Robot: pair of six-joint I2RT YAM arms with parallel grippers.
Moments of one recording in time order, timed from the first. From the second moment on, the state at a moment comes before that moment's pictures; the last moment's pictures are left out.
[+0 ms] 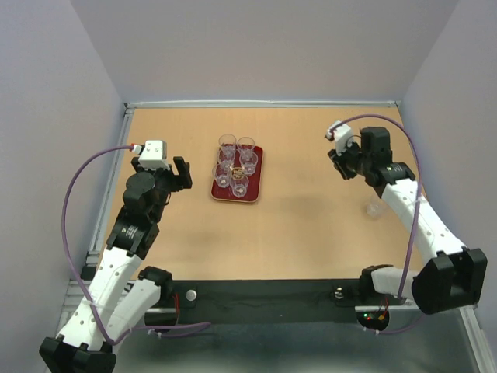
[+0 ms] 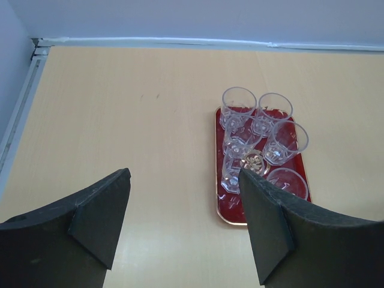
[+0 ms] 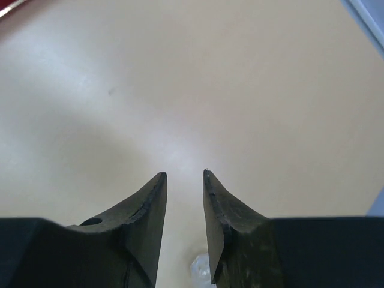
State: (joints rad) left arm -0.32 0.67 0.70 -0.16 -0.21 -0.13; right arm 0.24 1.27 1.08 -0.47 -0.23 -0.54
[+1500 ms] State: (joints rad) left arm -0.32 0.64 0.70 -0.15 -0.17 -0.13; right arm -0.45 1.43 0.91 -0.70 -0.37 -0.66
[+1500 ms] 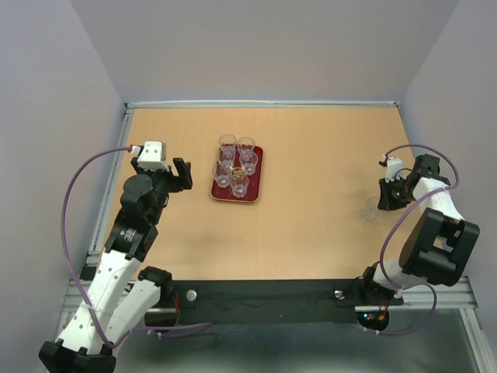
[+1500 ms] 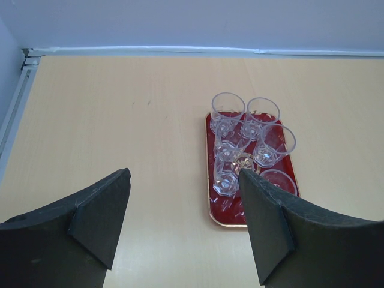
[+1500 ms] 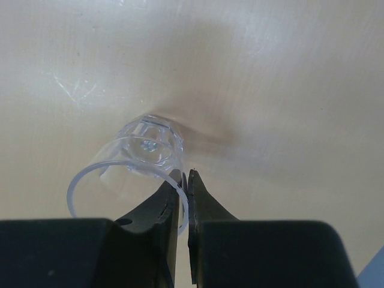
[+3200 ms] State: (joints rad) left arm -0.32 0.68 0.69 -0.15 -0.22 -0.13; right arm 0.59 2.04 1.73 -0.66 -0.32 -0.30
